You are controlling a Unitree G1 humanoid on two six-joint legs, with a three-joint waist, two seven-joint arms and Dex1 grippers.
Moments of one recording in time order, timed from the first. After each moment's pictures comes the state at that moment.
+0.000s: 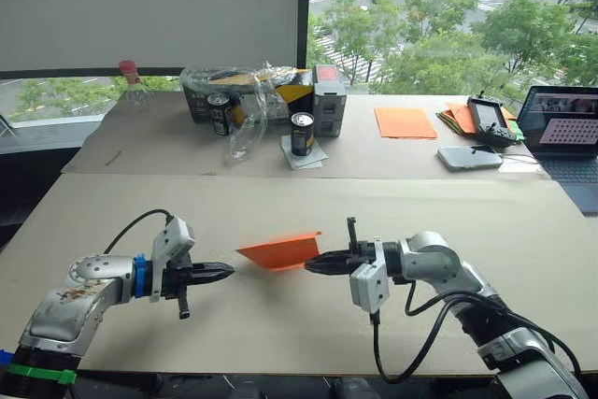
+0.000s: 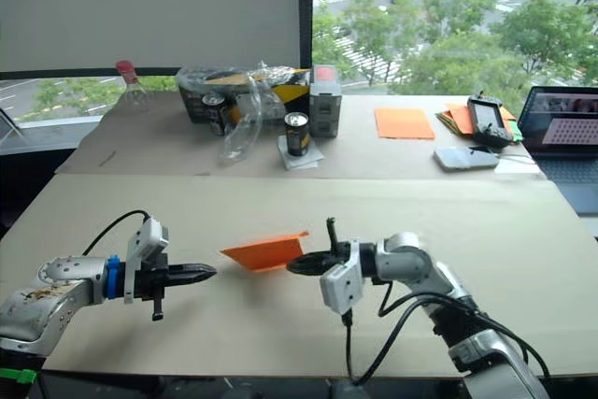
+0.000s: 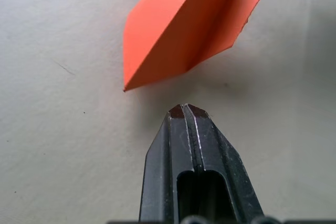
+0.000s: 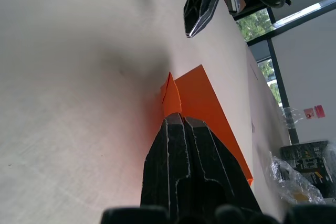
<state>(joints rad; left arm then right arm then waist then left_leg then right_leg) -0.15 0.84 0.06 -0.13 -0.49 0.54 -1.16 -0.50 -0.57 0.37 0.30 -0.24 -0.98 0.90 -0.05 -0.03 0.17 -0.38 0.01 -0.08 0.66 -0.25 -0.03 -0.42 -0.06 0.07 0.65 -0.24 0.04</state>
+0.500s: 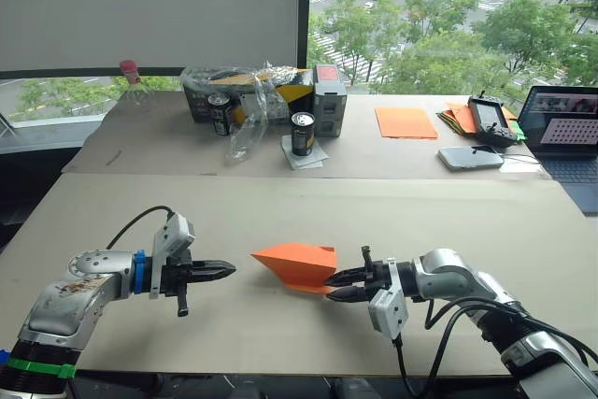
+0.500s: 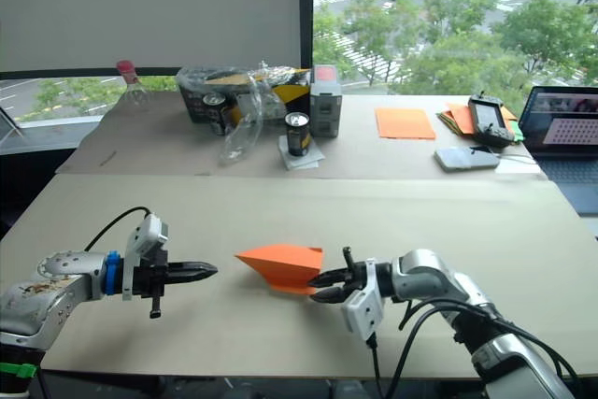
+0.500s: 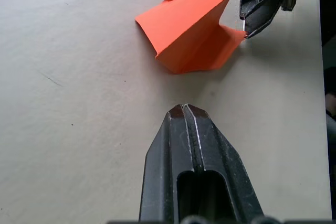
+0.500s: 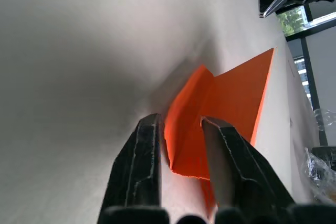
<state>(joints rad) -0.18 0.84 0.06 -0.14 -0.53 0.59 -1.20 -0.48 -0.72 0.42 0.30 -0.24 -1.05 0.83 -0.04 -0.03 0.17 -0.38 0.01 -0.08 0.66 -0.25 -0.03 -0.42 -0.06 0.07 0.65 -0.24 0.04</state>
